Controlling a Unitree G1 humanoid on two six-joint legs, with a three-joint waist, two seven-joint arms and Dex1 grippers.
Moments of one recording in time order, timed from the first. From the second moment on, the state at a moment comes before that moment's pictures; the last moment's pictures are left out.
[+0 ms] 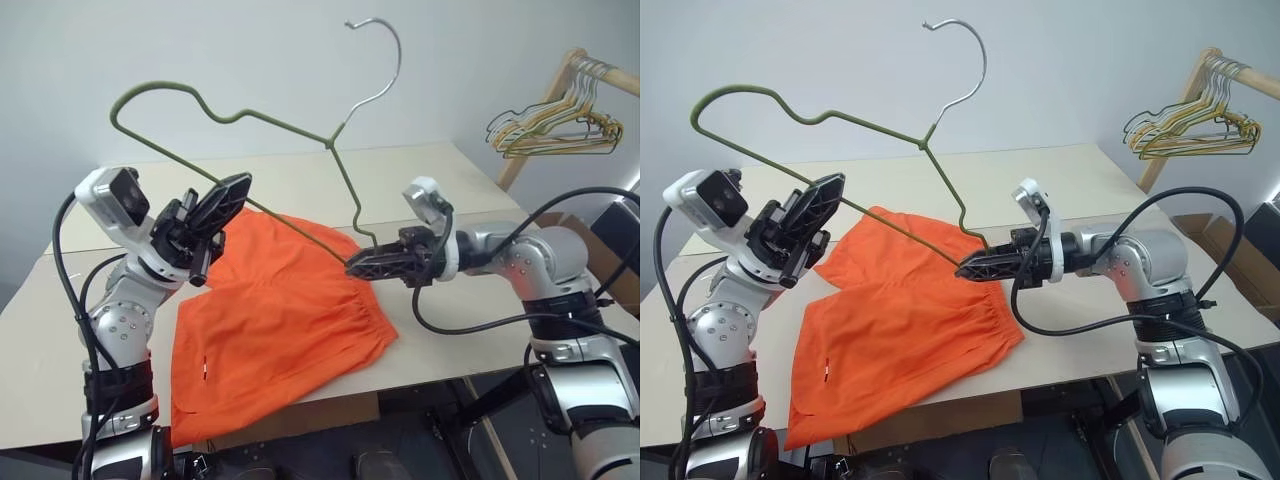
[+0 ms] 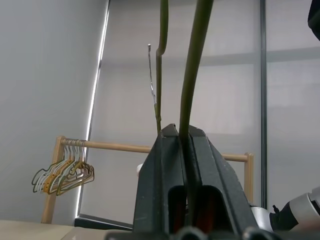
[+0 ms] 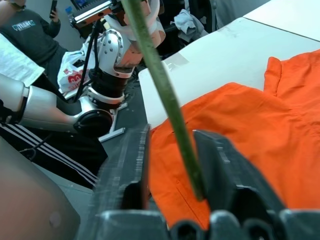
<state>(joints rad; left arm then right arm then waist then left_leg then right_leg) -0.43 0.39 0.33 -0.18 -1.14 0.53 -1.04 -0.80 -0.61 0.13 0.06 0.77 1.05 1.26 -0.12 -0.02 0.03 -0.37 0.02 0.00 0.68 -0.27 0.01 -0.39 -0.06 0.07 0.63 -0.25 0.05</state>
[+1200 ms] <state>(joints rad) -0.16 0.73 -0.11 -0.34 -0.40 0.33 -1.11 -0.15 -1.12 -0.14 0.05 0.82 1.28 1.25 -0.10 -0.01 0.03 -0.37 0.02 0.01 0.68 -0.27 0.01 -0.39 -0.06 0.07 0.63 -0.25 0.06</state>
